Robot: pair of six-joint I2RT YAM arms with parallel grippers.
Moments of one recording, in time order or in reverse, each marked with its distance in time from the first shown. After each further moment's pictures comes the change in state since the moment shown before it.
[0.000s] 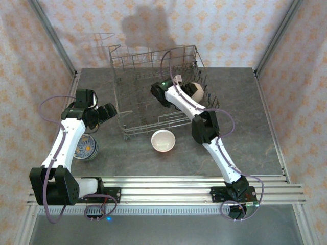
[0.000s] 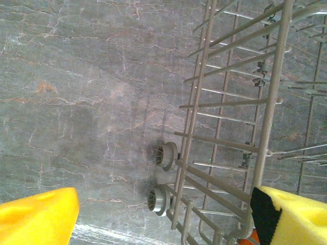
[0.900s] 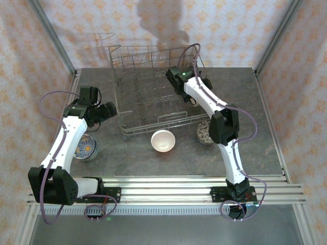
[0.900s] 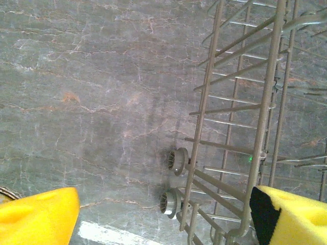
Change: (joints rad) left arm -0.079 0.012 0.071 -0.071 -0.146 -0.006; right arm -0.110 -0.328 -0.309 0.306 -0.454 -0.206
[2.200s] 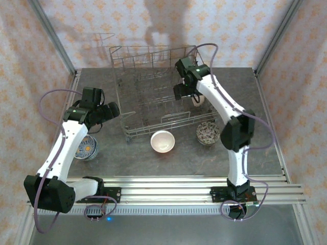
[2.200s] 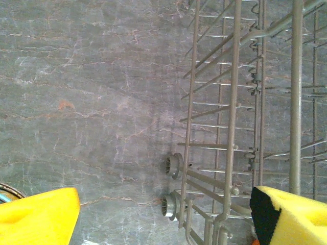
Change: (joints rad) left arm -0.082 -0.063 0.012 -0.013 -0.058 0.004; right arm -0.044 -0.252 -0.134 0.116 -0.588 -0.020
